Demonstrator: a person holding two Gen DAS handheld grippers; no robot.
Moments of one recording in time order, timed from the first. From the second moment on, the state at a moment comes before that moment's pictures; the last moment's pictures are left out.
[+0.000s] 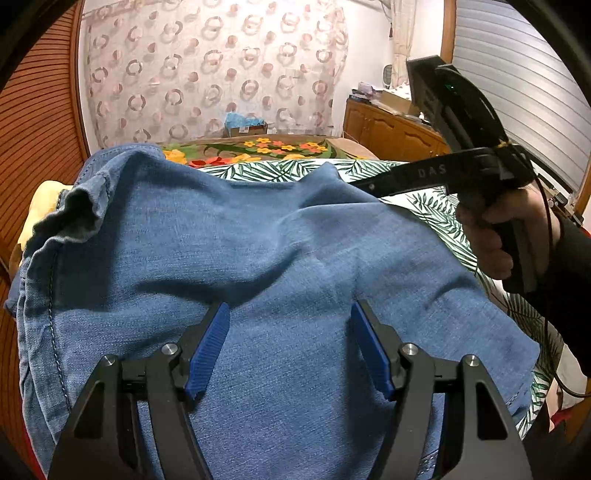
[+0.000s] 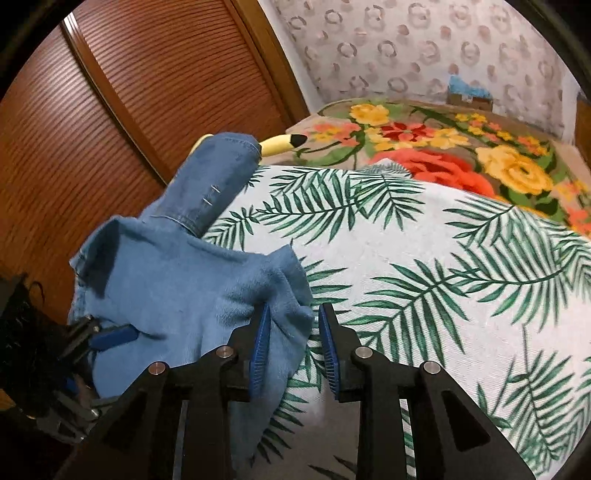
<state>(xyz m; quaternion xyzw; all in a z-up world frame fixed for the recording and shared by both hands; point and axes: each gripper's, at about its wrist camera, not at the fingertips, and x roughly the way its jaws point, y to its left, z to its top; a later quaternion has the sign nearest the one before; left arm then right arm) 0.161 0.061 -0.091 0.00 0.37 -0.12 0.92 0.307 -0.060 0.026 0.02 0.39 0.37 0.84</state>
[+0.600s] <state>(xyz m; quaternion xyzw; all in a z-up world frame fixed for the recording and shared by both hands) 0.165 0.065 -0.091 -0.01 0.36 -0.12 0.92 0.302 -0.064 0.075 -0.03 0.31 0.33 0.89</state>
